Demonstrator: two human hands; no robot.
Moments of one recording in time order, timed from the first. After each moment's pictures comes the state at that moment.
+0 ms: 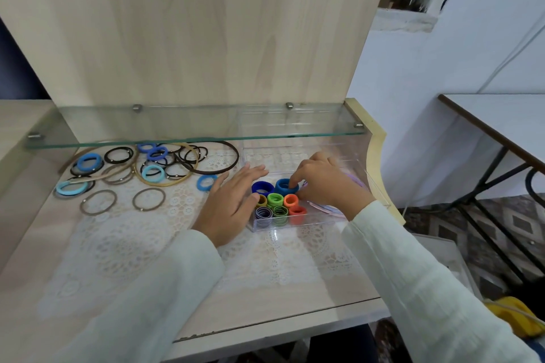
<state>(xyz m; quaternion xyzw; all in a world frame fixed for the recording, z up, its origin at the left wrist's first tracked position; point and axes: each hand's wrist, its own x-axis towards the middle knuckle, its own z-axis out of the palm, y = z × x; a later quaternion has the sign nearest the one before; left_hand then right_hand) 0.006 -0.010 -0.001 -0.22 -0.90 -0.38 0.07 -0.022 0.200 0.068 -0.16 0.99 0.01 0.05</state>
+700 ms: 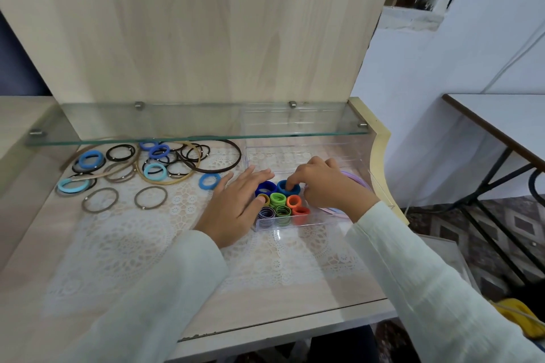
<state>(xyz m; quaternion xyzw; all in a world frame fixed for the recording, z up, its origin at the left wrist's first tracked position) 0.007 -0.009 -0.002 -0.25 -0.91 -0.34 0.06 -0.015 0.195 0.073 -0.19 0.98 0.02 0.10</state>
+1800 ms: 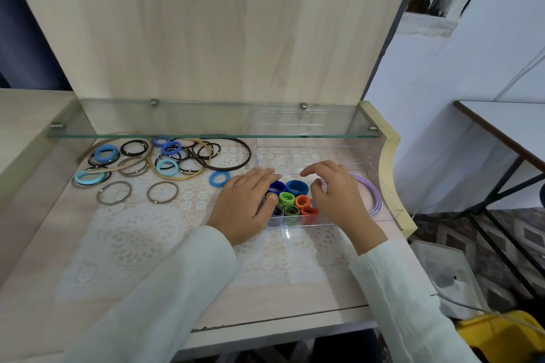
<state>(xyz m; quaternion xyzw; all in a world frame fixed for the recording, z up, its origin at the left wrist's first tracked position) 0.009 -0.004 0.000 -0.23 -0.94 -0.23 0.11 0.004 0.198 0.034 -0.08 0.95 -0.26 -0.14</state>
